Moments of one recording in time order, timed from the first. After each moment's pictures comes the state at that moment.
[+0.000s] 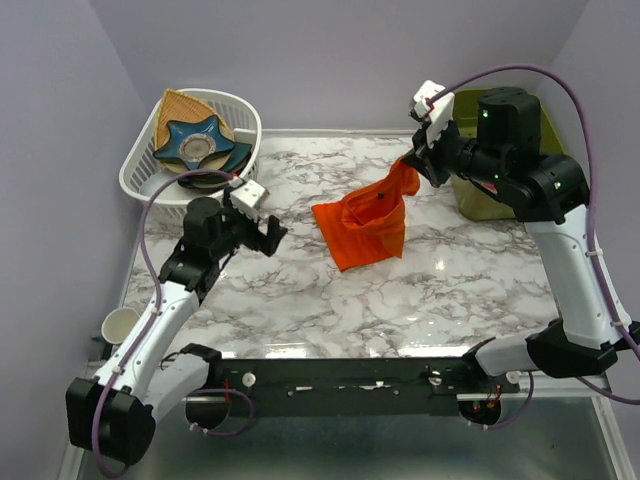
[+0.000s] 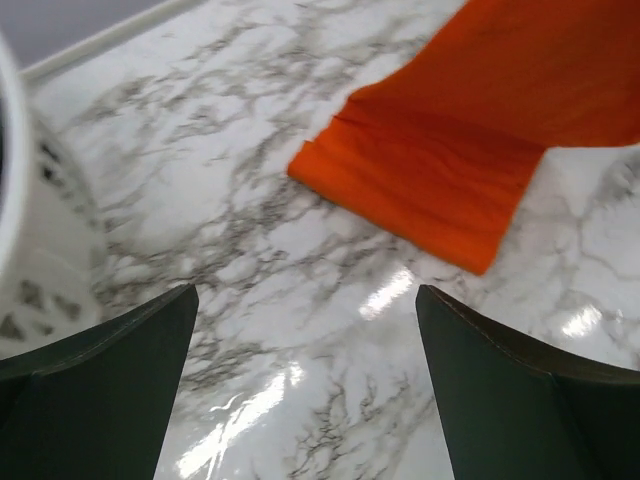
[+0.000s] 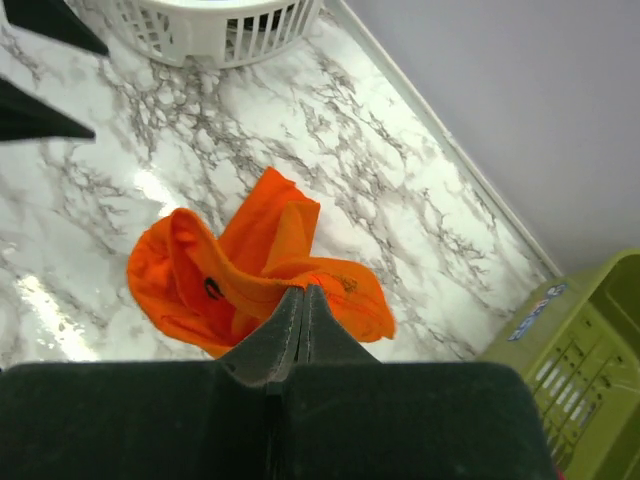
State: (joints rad) left arm -0.24 0.92 0.75 -0.10 0.34 0.11; right arm 0.51 1.40 2.01 -1.01 -0.24 -0.42
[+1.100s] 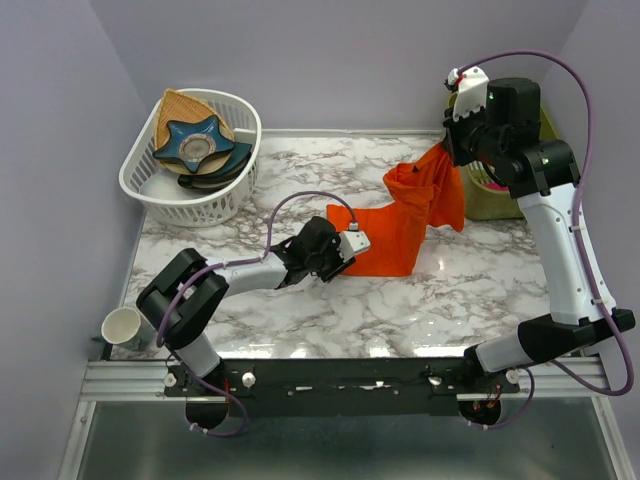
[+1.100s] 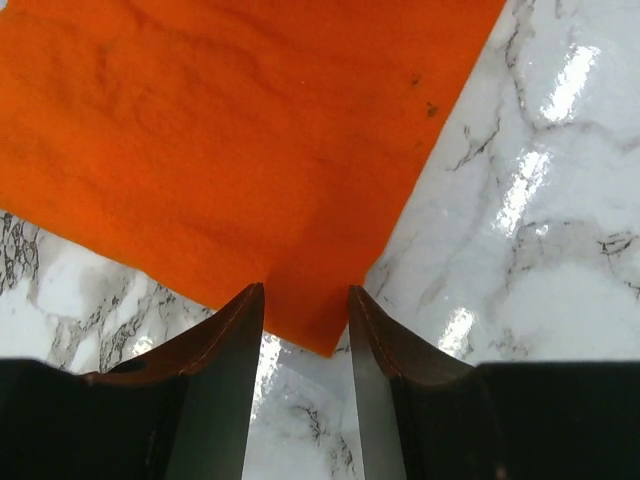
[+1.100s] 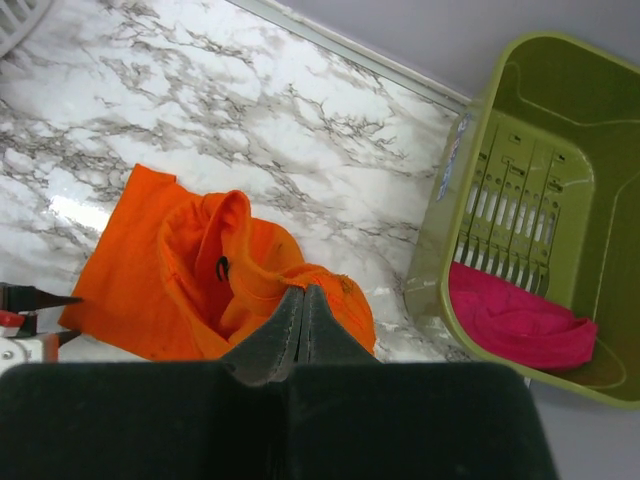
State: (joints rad) left arm -0.79 1.63 0.82 0.10 0.19 0.30; right arm 0.30 1.46 1.93 -0.96 0.00 -0.22
